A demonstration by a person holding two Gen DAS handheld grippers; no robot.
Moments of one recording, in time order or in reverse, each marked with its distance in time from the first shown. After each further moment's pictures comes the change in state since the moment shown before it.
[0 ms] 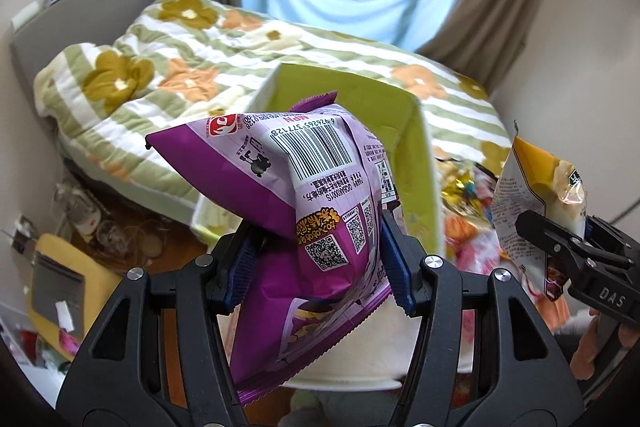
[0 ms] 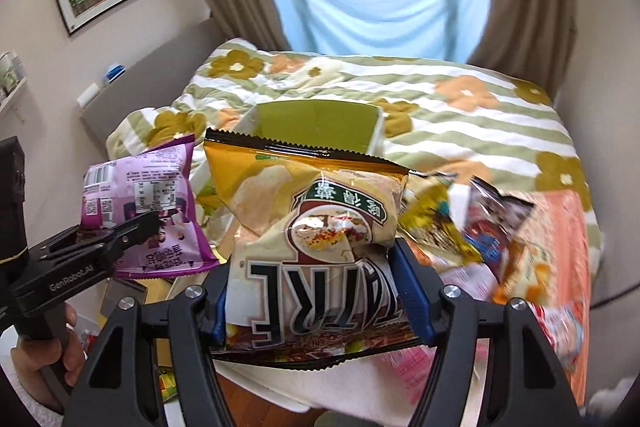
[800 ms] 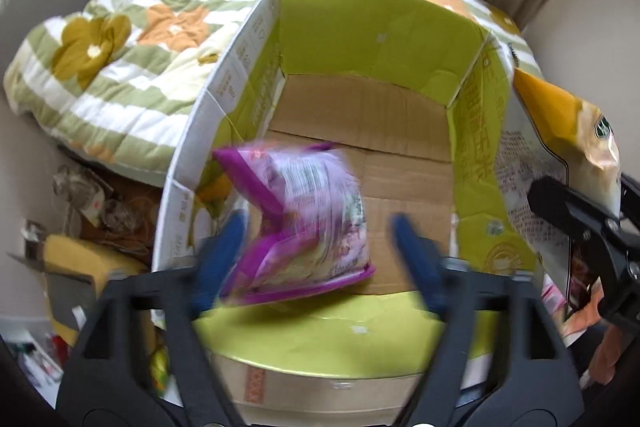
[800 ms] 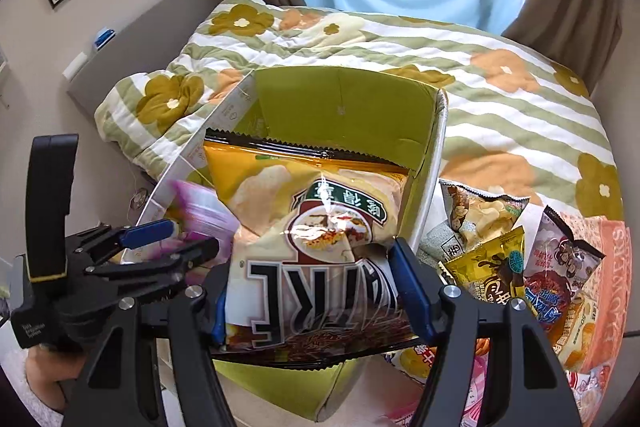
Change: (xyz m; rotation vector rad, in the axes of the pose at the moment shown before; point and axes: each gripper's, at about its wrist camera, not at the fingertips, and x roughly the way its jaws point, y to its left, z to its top) left arm 0.146 0.013 0.034 0.090 0.272 0.071; right arm 0.122 0.020 0.049 -0.018 0.169 0.018
